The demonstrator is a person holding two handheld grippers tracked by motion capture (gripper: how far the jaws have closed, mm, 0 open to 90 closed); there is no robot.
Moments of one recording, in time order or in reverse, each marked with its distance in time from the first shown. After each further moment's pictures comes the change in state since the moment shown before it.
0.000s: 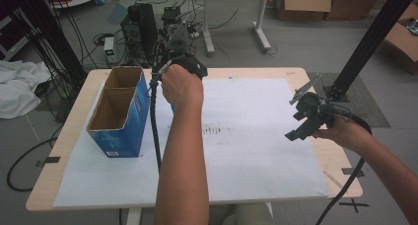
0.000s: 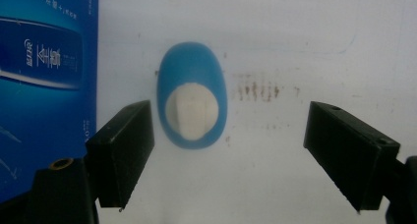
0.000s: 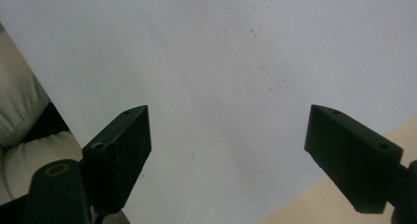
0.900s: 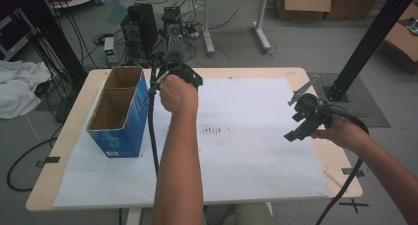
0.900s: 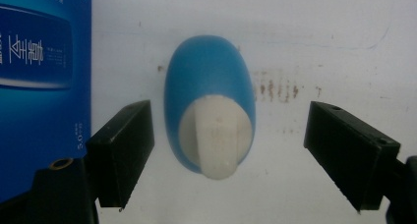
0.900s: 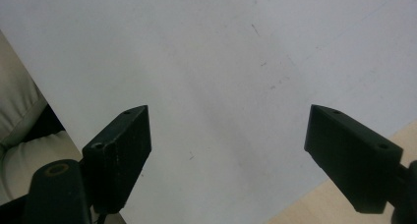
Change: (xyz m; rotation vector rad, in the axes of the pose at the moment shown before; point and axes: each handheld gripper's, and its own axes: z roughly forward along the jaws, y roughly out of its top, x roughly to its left) left arm 0.013 0.004 0.039 0.049 0.005 -0.006; right arm -0.005 -0.001 0.009 0.009 0.012 0.003
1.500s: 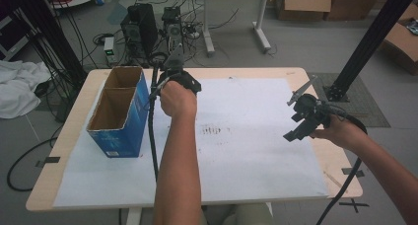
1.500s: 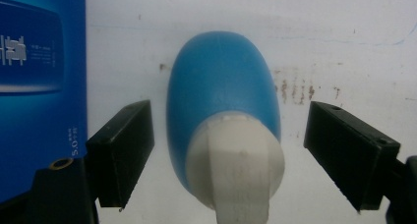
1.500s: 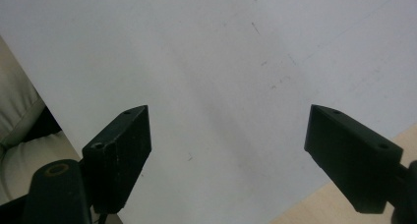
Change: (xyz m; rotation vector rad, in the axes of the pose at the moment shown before) left arm 0.005 0.003 0.029 0.029 0.013 -0.001; right arm -0.003 0.000 0.005 0.007 0.009 0.007
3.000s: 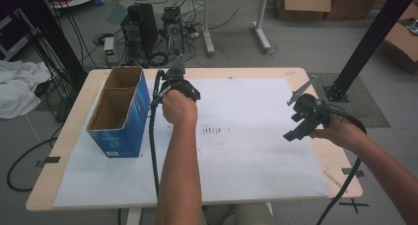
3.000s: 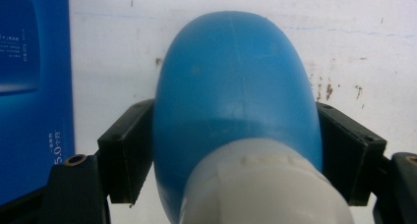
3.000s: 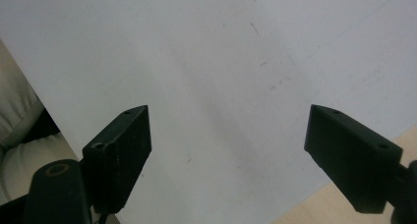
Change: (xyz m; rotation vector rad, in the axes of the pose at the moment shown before) left arm 0.002 -0.002 0.027 0.025 0.005 -0.002; right arm -0.002 0.000 0.001 -0.003 0.000 -0.003
